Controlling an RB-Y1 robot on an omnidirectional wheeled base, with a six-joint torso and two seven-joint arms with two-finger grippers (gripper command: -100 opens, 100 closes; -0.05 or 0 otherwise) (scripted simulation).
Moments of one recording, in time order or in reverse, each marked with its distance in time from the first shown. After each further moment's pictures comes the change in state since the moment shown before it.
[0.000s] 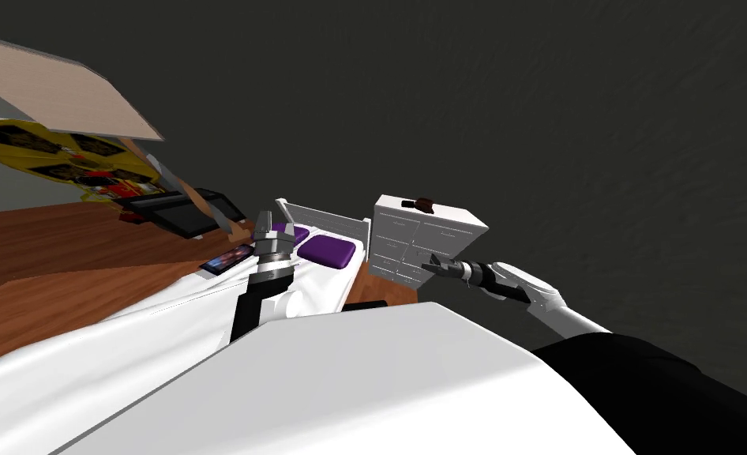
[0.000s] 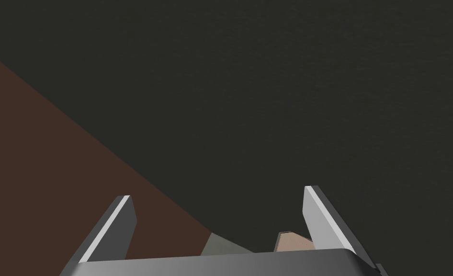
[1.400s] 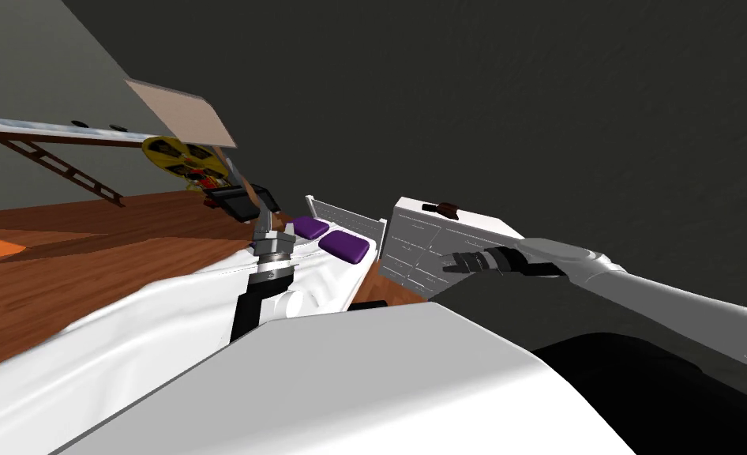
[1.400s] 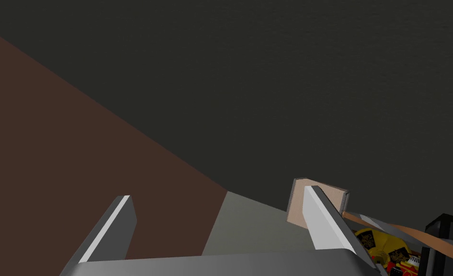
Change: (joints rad) left arm 0.000 0.000 0.000 0.000 0.000 0.000 0.000; right arm -0.013 -0.390 -0.018 0.288 0.176 -0.125 -0.095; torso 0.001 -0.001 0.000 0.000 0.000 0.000
